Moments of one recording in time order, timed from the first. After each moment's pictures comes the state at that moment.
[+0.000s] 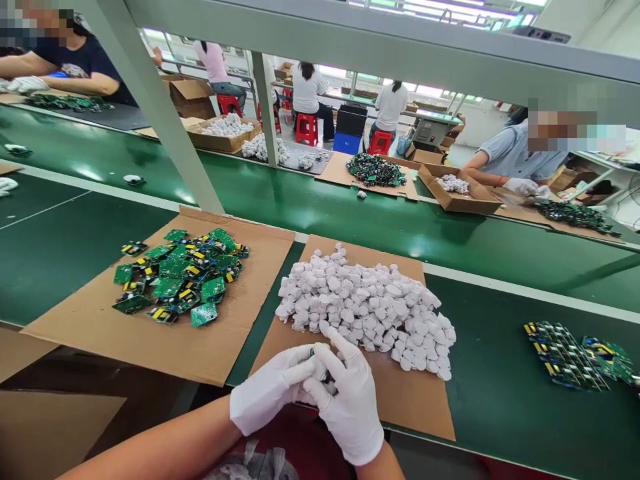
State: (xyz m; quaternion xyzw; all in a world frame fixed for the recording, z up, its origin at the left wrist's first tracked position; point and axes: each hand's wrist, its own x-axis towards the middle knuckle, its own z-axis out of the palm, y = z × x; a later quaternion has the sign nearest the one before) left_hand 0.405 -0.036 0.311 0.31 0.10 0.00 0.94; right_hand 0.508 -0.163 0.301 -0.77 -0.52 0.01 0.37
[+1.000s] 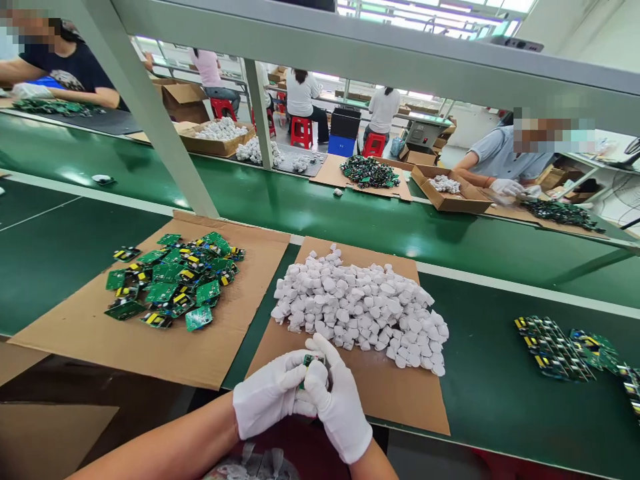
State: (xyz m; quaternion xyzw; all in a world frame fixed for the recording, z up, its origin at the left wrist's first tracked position) left_hand 0.398 -0.042 0.294 0.25 0.11 -0.03 0.96; right_hand 0.488 -0.152 0.310 -0.69 -0.28 0.34 0.57
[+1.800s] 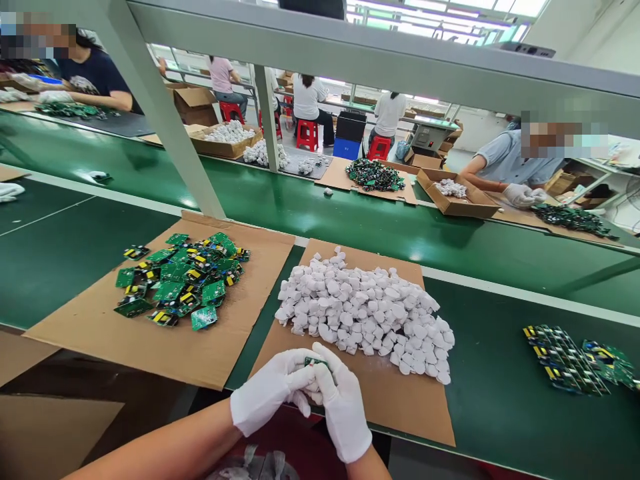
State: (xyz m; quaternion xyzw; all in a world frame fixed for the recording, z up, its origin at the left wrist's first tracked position) left_hand 0.406 -0.039 0.302 0.44 0.16 -0.01 0.88; right_hand 0.493 -0.153 0.301 -0.70 -0.24 0.35 0.58
